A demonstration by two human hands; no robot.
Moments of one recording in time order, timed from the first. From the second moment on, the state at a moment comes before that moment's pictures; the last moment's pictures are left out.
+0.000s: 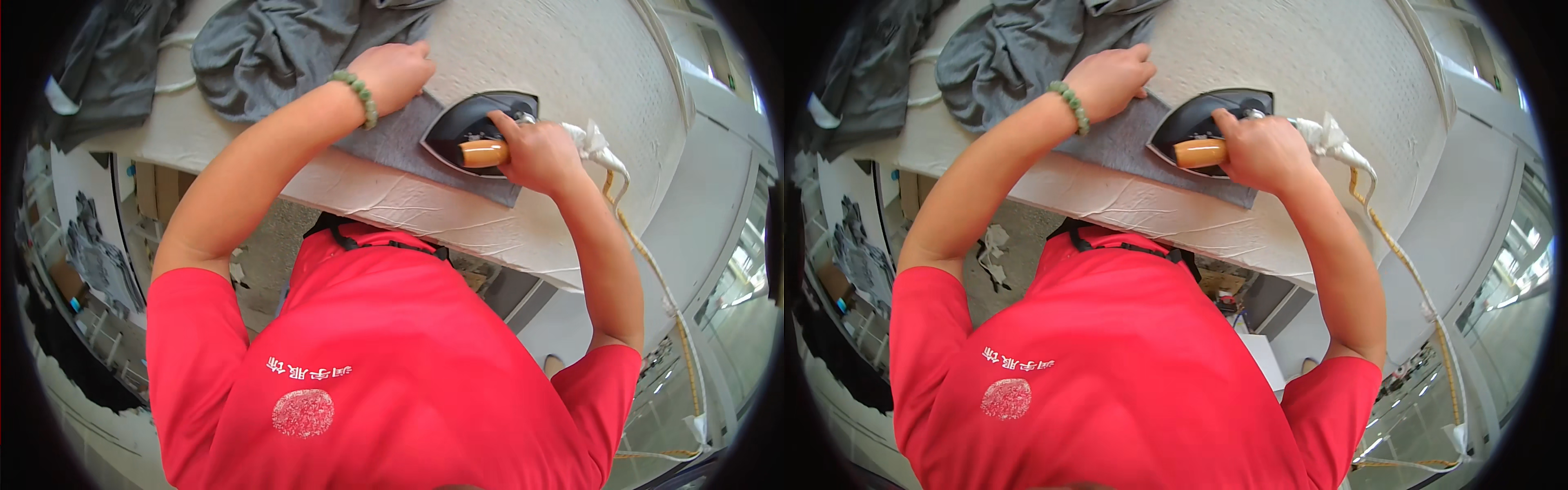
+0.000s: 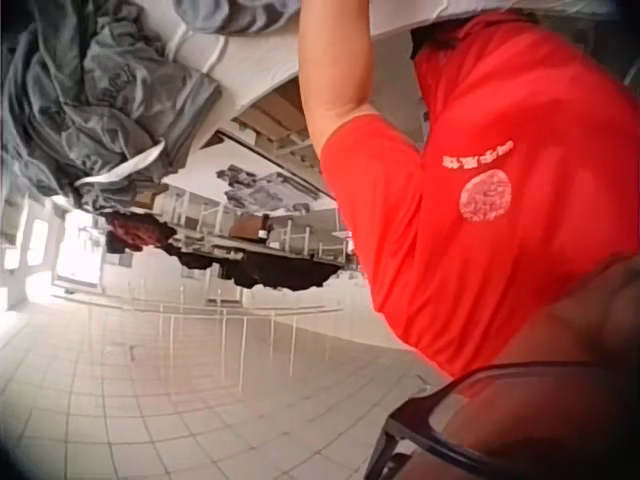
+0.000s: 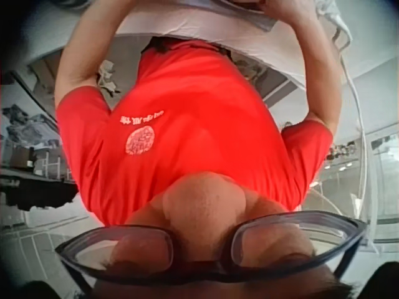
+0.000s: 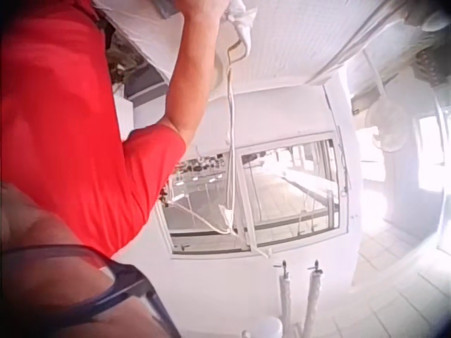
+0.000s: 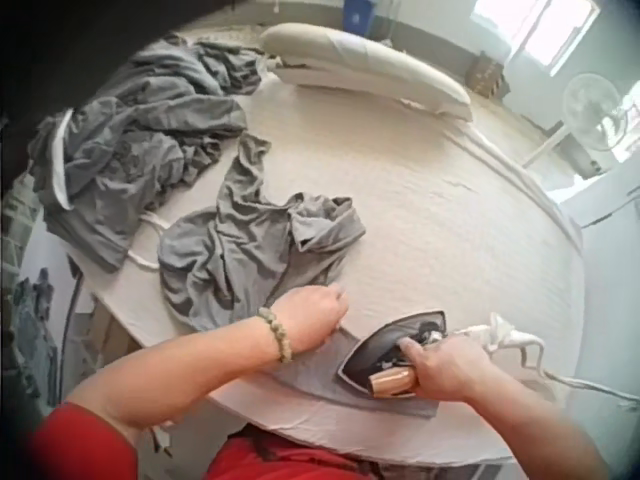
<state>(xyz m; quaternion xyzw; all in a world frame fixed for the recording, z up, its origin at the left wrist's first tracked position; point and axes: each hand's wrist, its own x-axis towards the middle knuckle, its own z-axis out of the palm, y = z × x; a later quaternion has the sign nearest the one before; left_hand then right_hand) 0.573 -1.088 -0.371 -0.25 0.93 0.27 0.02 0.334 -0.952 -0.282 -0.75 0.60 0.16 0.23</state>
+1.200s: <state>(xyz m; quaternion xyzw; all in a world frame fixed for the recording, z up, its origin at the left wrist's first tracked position) 0.509 -0.892 -0.105 0.09 0.93 0.10 -0.34 0.149 -0.739 -0.308 -0.45 0.88 -0.01 0.16</state>
